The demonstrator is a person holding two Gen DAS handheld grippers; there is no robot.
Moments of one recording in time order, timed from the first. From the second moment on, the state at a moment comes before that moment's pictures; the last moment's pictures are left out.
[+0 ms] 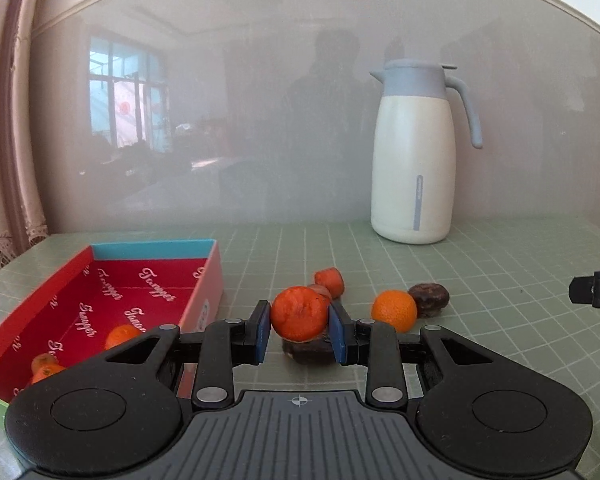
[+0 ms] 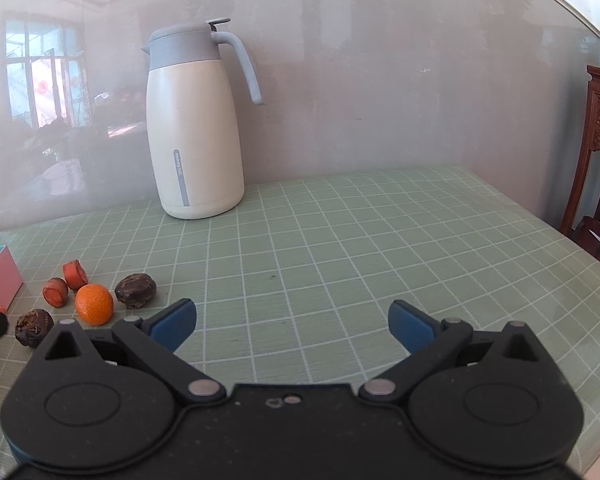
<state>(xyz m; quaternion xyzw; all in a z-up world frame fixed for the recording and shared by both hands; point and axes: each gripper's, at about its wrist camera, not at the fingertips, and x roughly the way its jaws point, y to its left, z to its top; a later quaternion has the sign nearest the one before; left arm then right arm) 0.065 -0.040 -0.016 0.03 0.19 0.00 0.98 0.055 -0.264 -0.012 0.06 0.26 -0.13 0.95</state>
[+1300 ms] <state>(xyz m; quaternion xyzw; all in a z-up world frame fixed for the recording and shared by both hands) 0.088 0.109 -0.024 -0.10 0.26 0.18 0.94 0.075 -0.182 -0.006 0.03 0.26 -0.05 0.96</state>
